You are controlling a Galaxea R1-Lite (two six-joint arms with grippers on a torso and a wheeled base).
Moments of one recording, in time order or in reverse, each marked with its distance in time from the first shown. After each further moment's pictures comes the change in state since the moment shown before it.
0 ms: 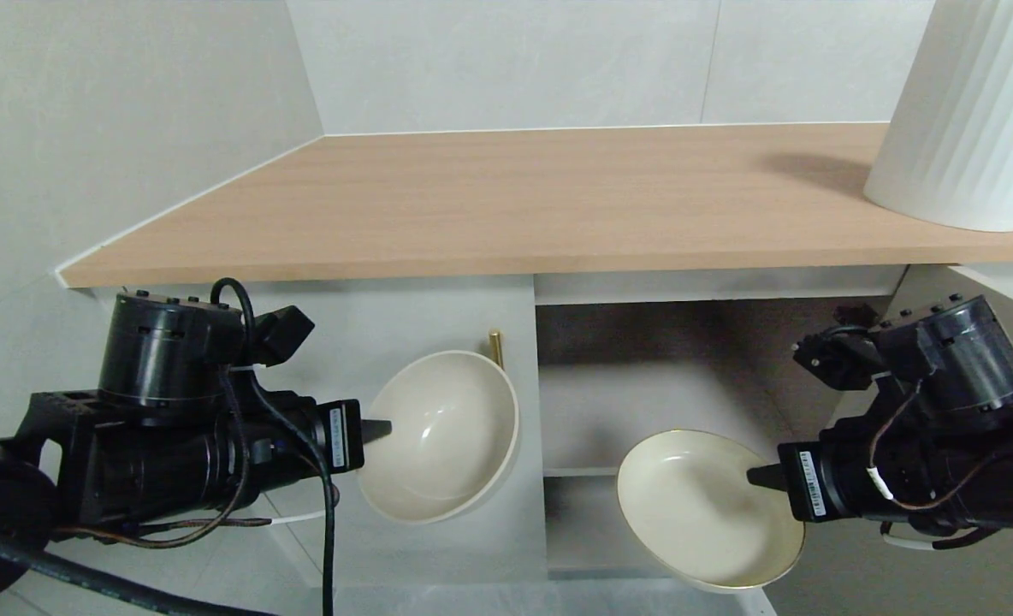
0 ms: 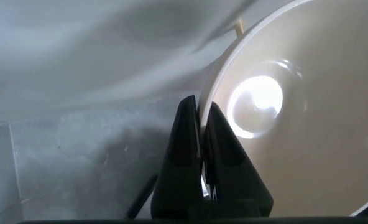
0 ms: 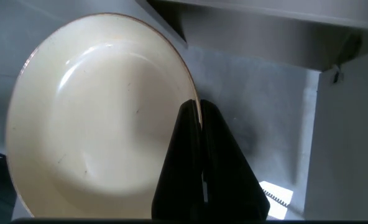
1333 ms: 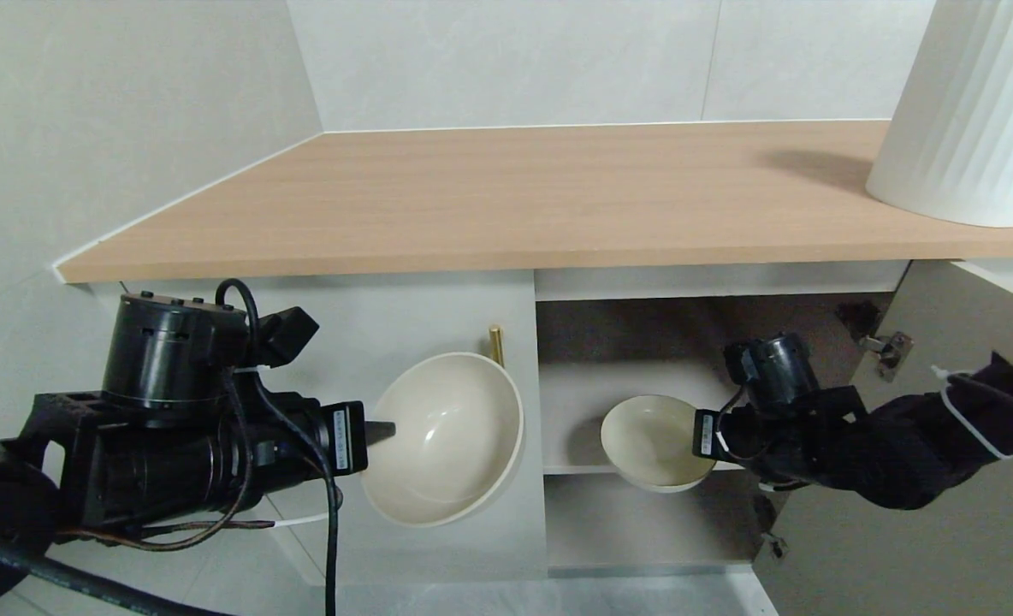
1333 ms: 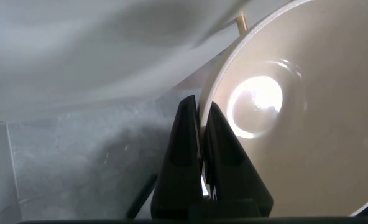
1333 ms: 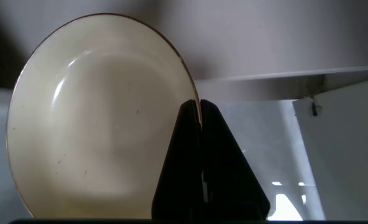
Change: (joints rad) left arm -0.011 0.003 0.000 0.000 0.000 -0.002; right arm -0.087 0.490 -0.097 -0.430 -0.240 0.138
